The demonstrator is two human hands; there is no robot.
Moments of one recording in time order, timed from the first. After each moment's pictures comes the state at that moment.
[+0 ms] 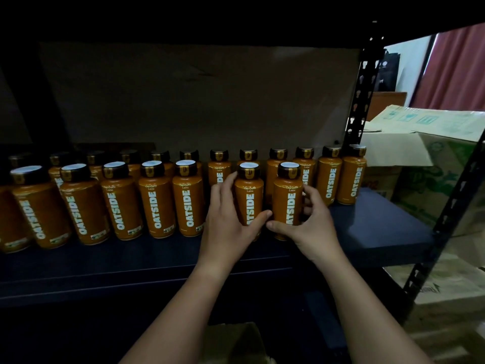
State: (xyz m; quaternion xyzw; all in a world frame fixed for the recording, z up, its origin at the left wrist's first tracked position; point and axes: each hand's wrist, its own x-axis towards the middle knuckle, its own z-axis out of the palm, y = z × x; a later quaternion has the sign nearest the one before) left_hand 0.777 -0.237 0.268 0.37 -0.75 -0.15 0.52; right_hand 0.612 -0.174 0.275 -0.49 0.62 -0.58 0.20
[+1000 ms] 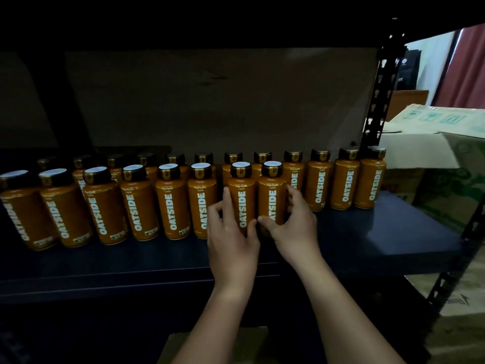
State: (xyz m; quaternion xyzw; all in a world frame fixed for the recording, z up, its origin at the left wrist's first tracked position) left_hand 0.779 -0.219 0.244 0.51 -0.66 -0.08 0.54; right_hand 0.662 -0.202 0.274 -0.50 0.64 -0.56 0.17
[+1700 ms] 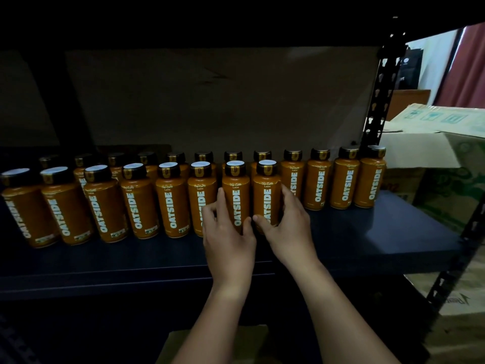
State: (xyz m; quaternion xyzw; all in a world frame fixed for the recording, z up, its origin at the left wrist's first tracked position) left_hand 0.779 -0.218 0.245 0.53 -0.63 -0.09 0.56; right_hand 0.669 -0.198 0.278 -0.54 0.65 -0.51 0.14
